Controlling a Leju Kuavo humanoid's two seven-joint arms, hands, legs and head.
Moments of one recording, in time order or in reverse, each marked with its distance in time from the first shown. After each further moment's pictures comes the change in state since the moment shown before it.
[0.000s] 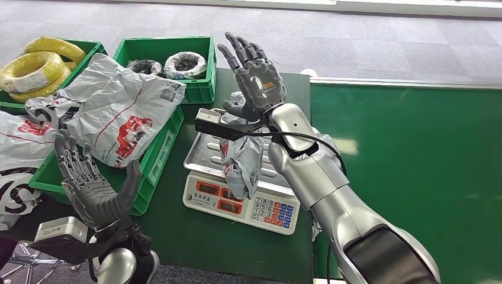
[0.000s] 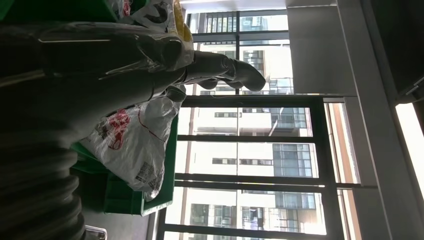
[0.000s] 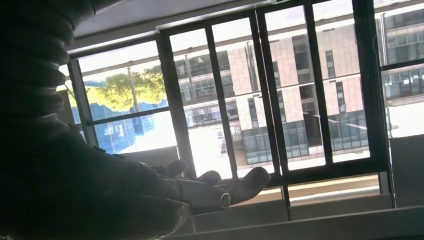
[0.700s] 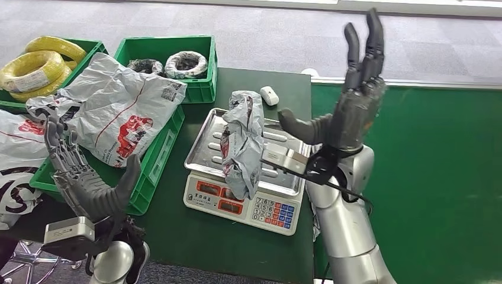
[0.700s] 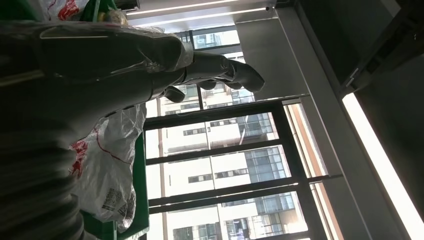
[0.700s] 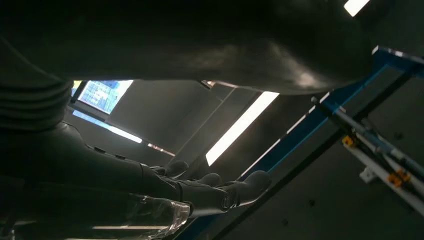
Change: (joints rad) left arm -0.058 0.034 0.023 0.001 -0.166 0.052 0.000; right arm 0.429 -0.011 -0.299 -0.756 -0.273 -0.377 -0.376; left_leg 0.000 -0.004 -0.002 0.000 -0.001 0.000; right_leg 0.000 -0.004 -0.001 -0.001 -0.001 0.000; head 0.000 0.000
